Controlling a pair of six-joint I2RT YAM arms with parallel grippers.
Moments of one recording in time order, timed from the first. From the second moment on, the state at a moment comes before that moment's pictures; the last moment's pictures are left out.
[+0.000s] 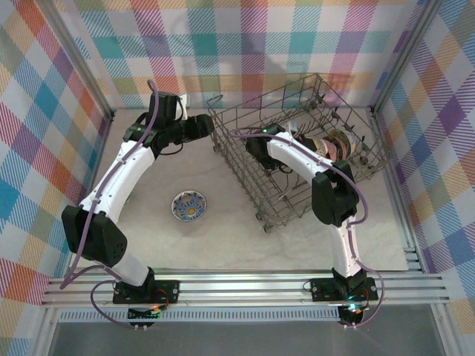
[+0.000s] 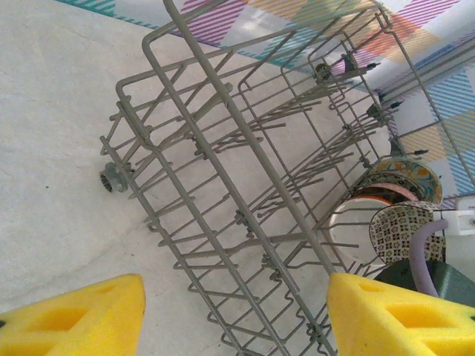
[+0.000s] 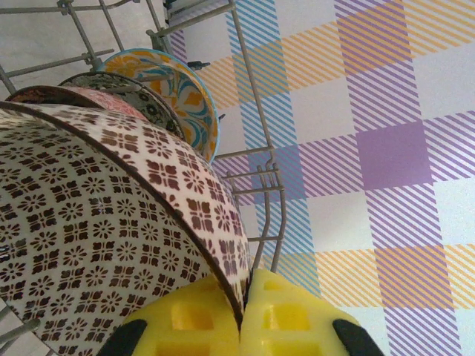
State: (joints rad) left arm -0.29 1.58 1.57 -0.63 0.27 -0.50; right arm 0.62 2.12 1.87 -1.64 1.28 0.67
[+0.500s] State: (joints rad) left arm -0.29 1.60 1.57 -0.63 0.27 -0.50; right arm 0.64 2.13 1.86 -1.60 1.28 0.62
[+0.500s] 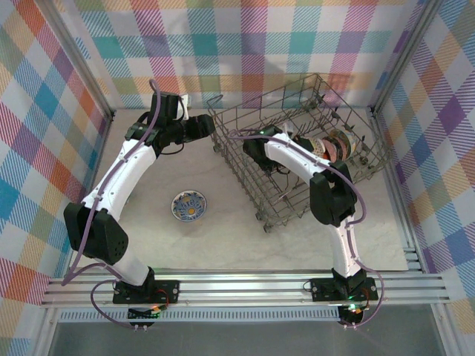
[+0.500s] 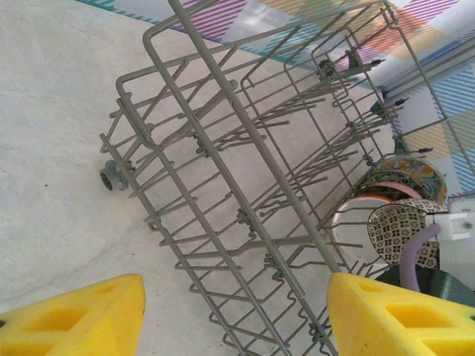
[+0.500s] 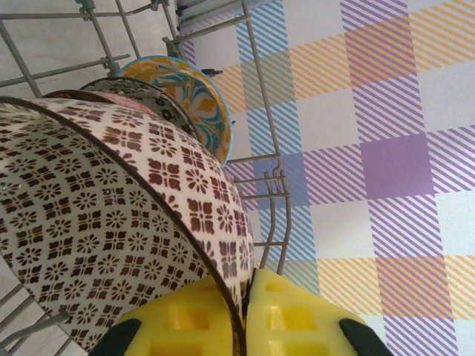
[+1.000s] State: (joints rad) left arm -0.29 1.60 1.57 -0.63 0.27 -0.50; right arm 0.65 2.14 1.85 -1.59 1.22 0.61
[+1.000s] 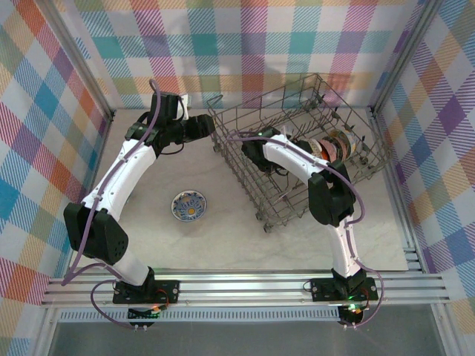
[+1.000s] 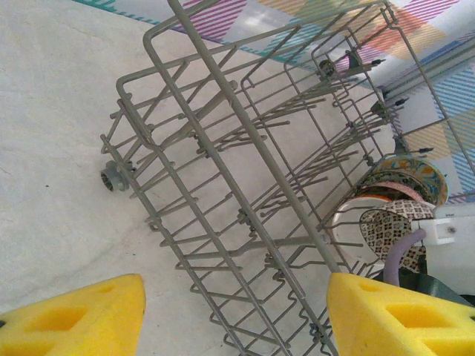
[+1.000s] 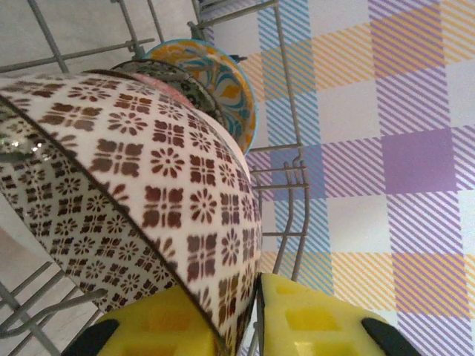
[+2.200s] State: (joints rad) left arm -0.29 1.60 1.57 -0.72 0.23 -0.50; right arm 0.60 2.03 1.69 -1.28 1.07 0.34
